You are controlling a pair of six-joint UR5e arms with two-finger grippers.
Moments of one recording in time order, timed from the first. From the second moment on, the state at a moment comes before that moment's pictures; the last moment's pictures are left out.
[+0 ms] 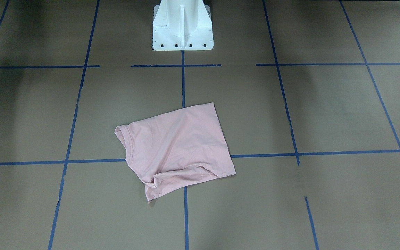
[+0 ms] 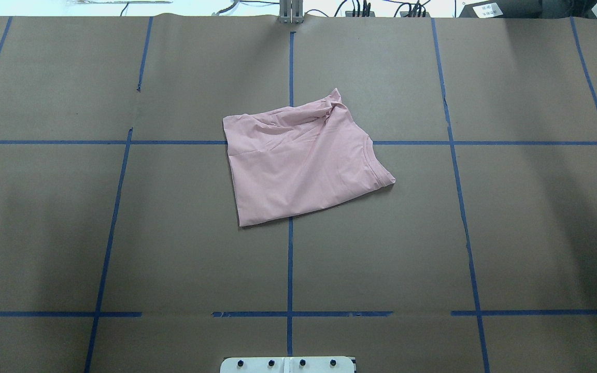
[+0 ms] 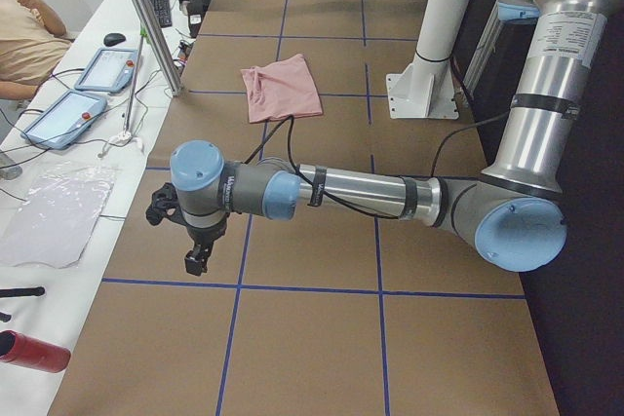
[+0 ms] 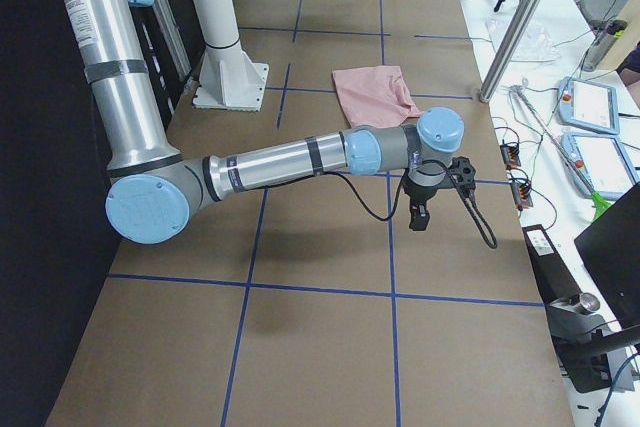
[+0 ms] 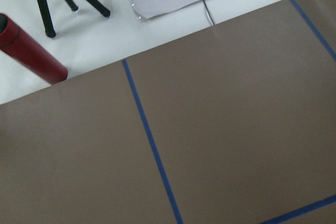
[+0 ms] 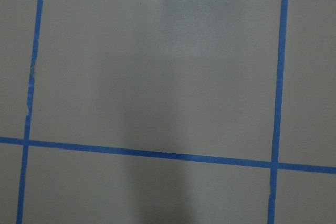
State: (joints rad) left arm -1.63 -1.74 -1.51 -1.60 -2.35 0.16; right arm 1.47 -1.33 1.59 -1.65 2.41 0.14
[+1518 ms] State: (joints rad) left arm -1.61 -1.53 -1.71 -1.63 -2.35 0.16; right arm 1.40 -1.37 1.63 -1.64 2.39 0.14
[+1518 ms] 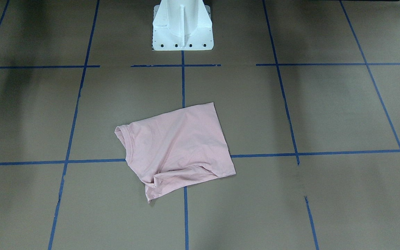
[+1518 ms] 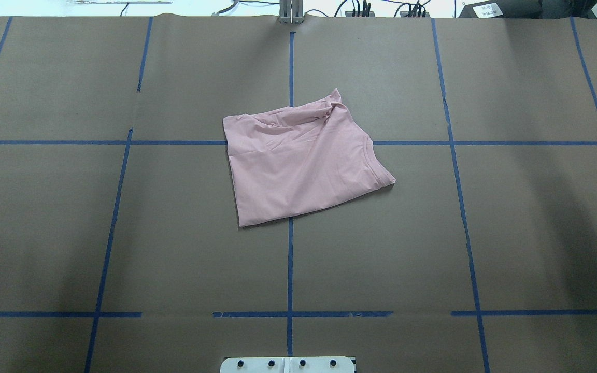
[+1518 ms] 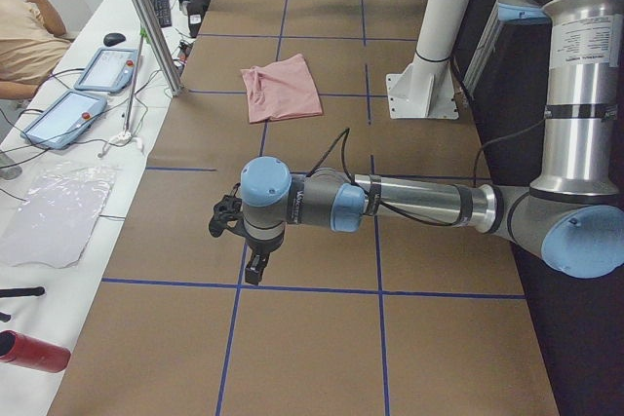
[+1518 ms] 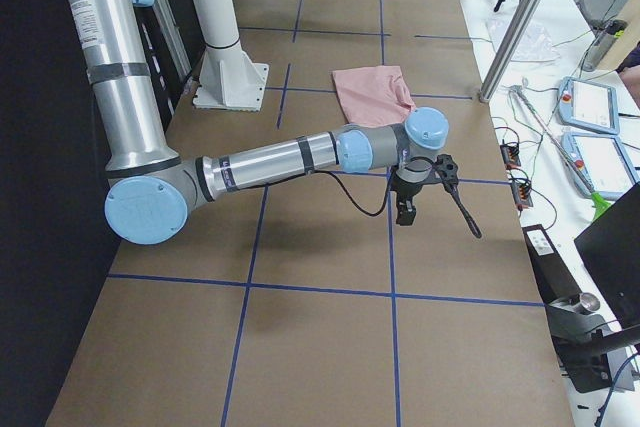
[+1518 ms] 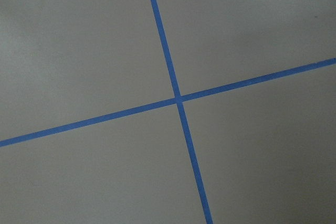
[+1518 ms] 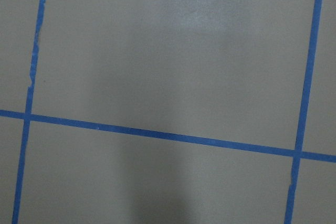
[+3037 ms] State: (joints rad) left arm -1.61 -1.52 -1.75 -1.62 -2.38 0.16; right arm 1.40 -1.37 1.58 -1.65 2.37 0.14
